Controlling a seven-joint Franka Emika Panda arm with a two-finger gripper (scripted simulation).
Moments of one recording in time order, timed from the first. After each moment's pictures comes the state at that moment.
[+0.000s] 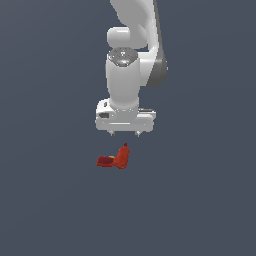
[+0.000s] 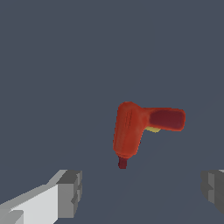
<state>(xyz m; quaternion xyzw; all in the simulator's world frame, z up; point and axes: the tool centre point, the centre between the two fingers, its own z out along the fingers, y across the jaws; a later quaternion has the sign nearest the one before) 0.006 -0.011 0.194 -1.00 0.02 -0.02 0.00</state>
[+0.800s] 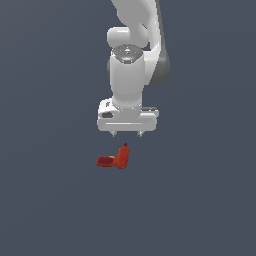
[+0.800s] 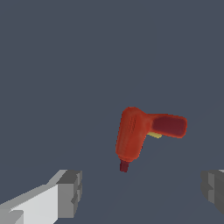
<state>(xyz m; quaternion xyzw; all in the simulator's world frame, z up) 0.012 -0.003 0.201 -1.00 -0.01 -0.03 0.00</state>
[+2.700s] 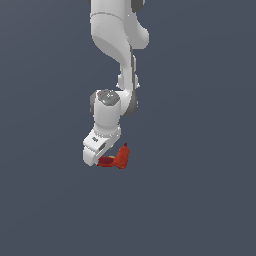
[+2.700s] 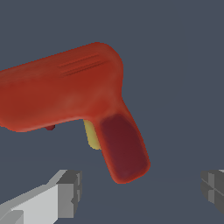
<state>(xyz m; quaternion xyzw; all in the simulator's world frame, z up) 0.035 -0.109 0.082 -0.87 -0.48 -0.04 -0.12</state>
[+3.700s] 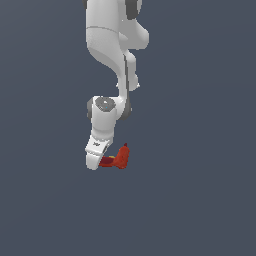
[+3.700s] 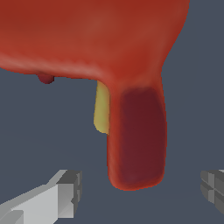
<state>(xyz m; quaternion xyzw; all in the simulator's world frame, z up) 0.032 -0.127 0.048 -0.79 -0.60 -0.03 -0.14</state>
